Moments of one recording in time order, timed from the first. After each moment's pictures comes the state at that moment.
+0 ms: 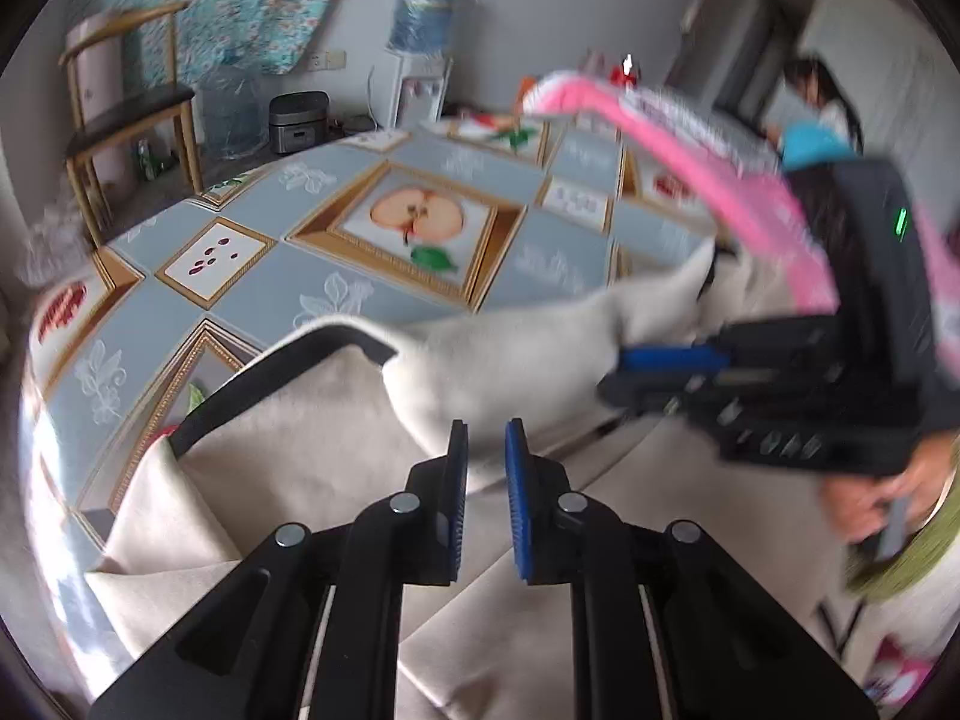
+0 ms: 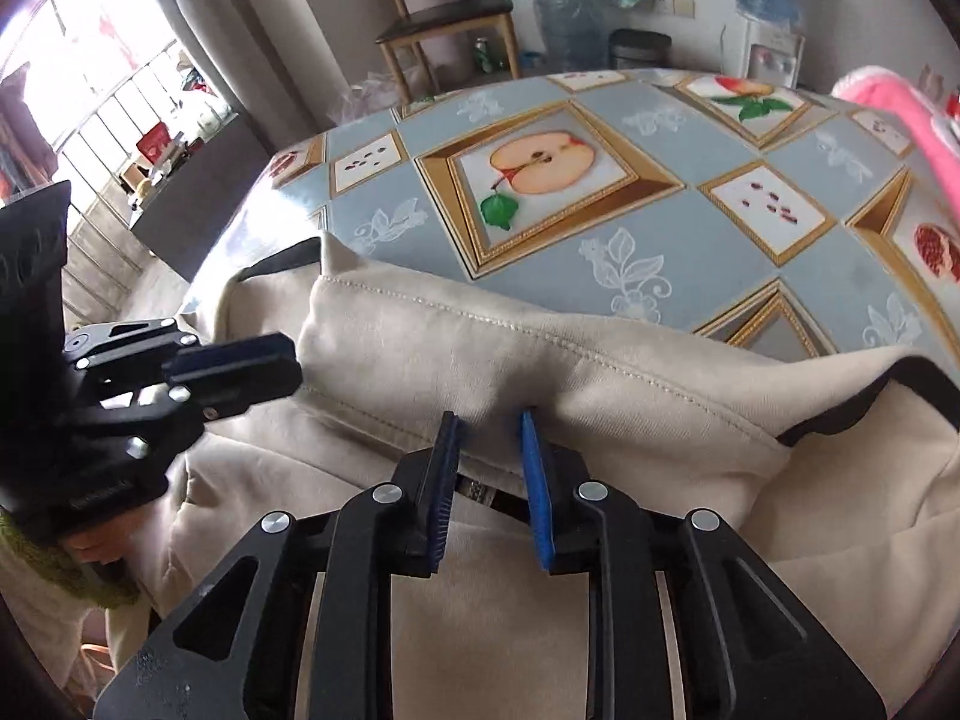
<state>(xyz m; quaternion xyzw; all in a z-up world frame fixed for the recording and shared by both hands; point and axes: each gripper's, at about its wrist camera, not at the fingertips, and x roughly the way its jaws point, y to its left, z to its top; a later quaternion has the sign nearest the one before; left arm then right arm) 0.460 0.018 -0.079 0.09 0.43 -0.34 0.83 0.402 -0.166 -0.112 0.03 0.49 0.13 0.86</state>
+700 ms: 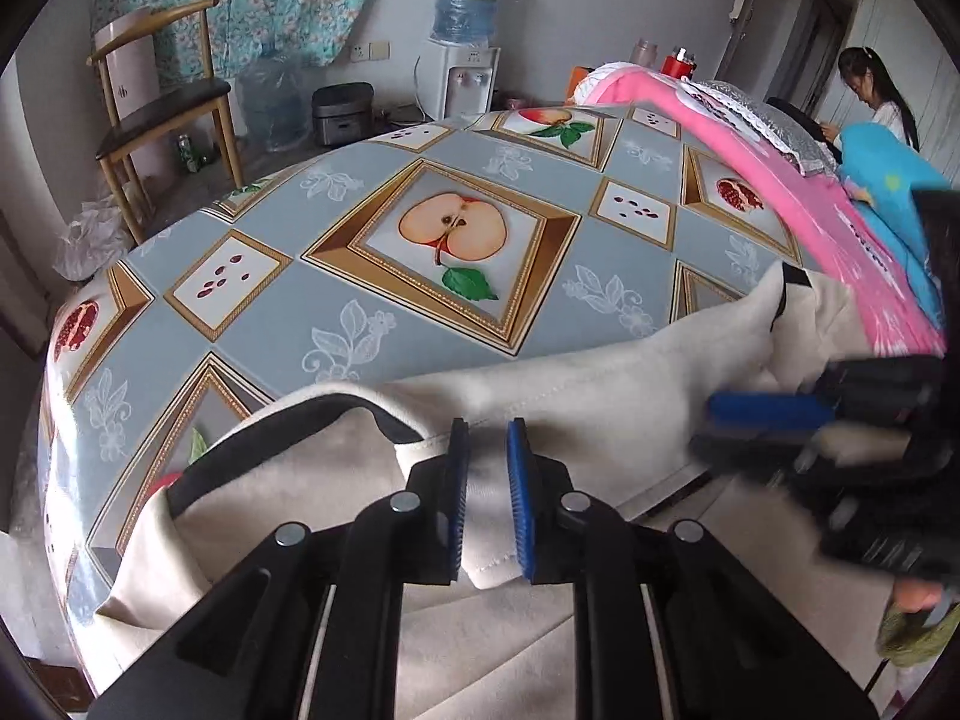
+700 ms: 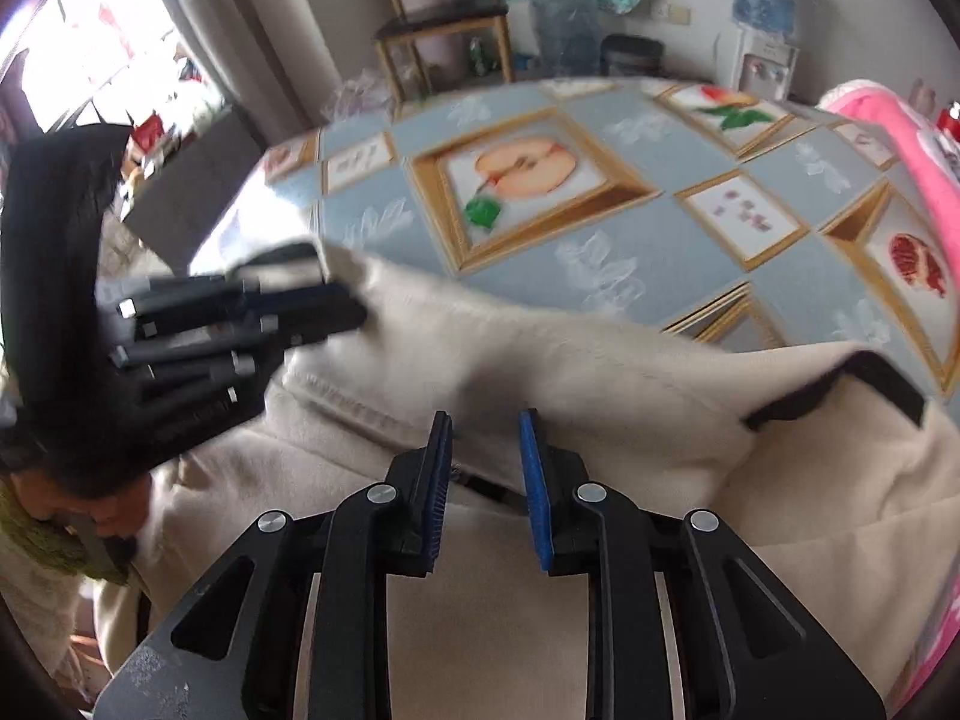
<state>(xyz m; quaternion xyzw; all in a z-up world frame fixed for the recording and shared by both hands) 0.485 -0.007 -0.080 0.08 0.44 -0.28 0.85 0.407 -0.174 -0.106 0.01 0.47 0.11 0.88</state>
